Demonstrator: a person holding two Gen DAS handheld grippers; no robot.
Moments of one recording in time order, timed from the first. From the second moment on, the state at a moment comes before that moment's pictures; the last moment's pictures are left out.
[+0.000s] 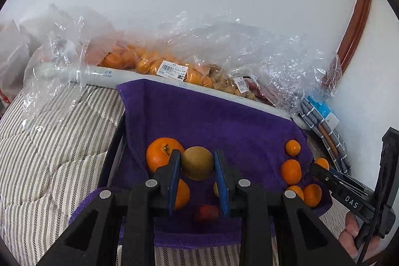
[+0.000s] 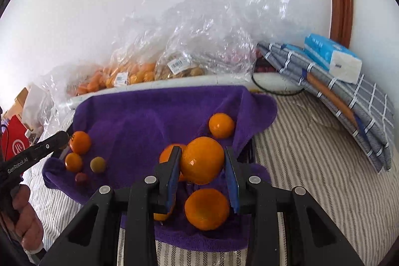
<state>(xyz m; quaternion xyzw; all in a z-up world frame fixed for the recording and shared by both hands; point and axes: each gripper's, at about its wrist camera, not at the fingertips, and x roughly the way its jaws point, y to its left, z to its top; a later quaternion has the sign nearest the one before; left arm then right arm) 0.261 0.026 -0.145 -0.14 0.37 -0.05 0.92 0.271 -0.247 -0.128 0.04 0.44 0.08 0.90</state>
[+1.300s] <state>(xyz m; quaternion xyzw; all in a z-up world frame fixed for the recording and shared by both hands) 0.189 0.020 -0.103 -0.10 0.35 -0.06 0.93 0.211 -0.238 -0.076 0.05 0.41 0.07 0.91</state>
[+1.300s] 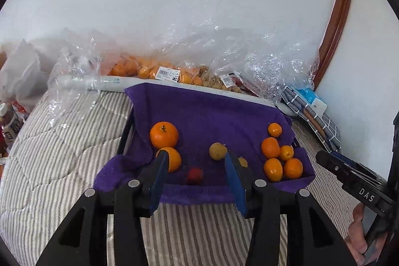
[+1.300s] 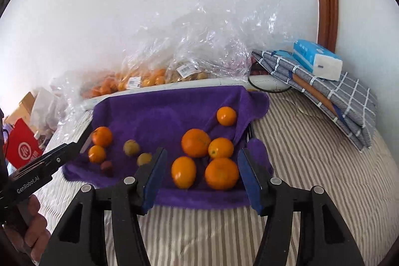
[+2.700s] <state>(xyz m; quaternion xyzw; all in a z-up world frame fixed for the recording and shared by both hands) 0.022 -0.005 -0.015 -0.03 0.30 -0.03 0.95 0.024 -0.251 0.044 0.04 0.36 0.02 0.93</state>
